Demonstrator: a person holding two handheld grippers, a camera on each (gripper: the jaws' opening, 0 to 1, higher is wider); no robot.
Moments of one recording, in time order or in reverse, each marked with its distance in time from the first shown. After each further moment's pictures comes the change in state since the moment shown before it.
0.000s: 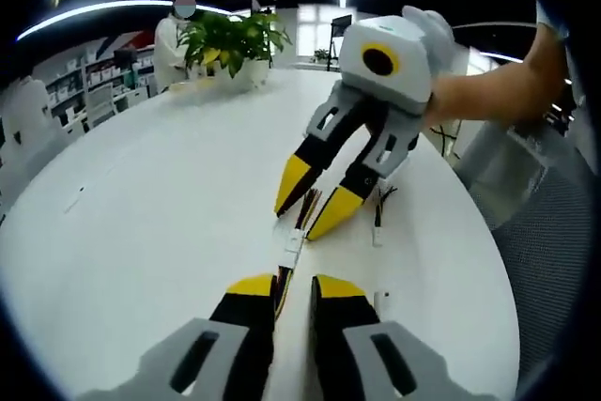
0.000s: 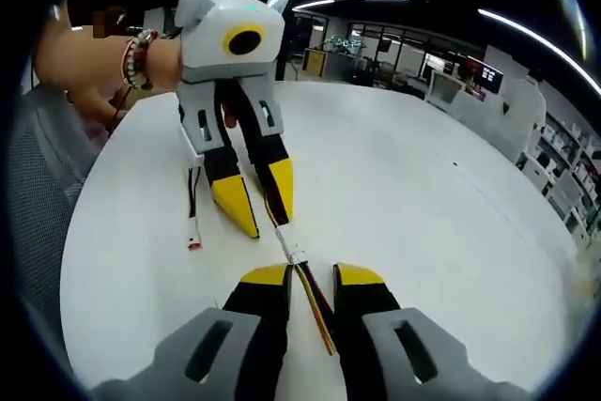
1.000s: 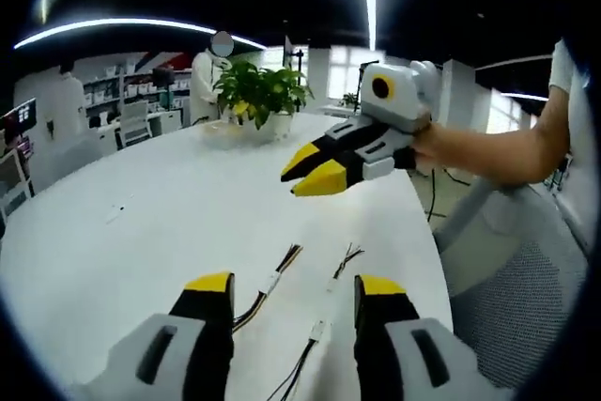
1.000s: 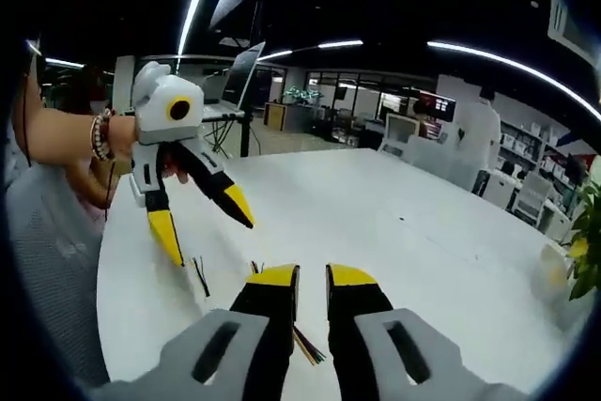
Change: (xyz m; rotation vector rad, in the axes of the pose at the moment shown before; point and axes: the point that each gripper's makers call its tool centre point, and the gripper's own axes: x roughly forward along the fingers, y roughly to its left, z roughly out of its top) left arm -0.078 -0.037 0.049 -0.089 -0.185 0.110; right arm -0.089 -0.009 0.084 0.097 -0.279 -0.157
